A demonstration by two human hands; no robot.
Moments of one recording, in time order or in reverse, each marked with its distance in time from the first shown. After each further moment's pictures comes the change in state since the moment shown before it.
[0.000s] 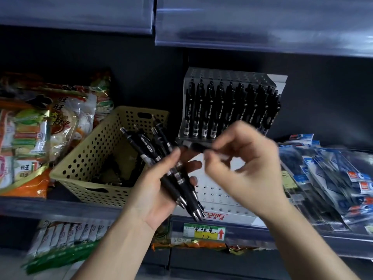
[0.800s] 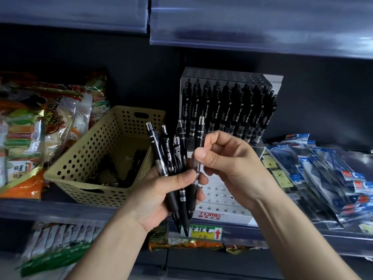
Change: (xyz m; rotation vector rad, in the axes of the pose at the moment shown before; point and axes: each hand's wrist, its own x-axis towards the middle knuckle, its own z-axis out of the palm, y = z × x) left_hand 0.001 0.000 -0.010 0.362 -0.223 -0.086; right_hand 0.004 0.015 -0.001 0.554 -0.142 0.673
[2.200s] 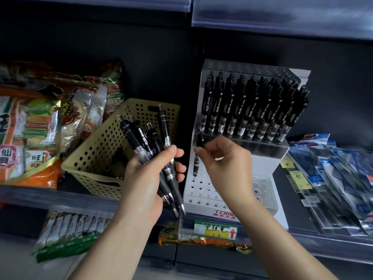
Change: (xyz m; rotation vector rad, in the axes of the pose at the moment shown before) left_hand -0.008 0.010 -0.010 -0.039 0.680 0.224; right_hand 0.032 0.063 0.021 -0.839 0.494 -0.326
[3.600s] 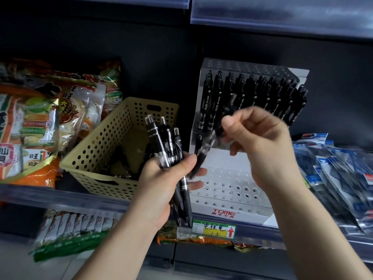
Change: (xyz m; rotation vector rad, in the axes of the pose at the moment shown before) left_hand -0.005 -0.011 0.005 0.093 -0.219 -0.021; right_hand 0.025 -0.030 -0.058 0.724 -0.169 0.147
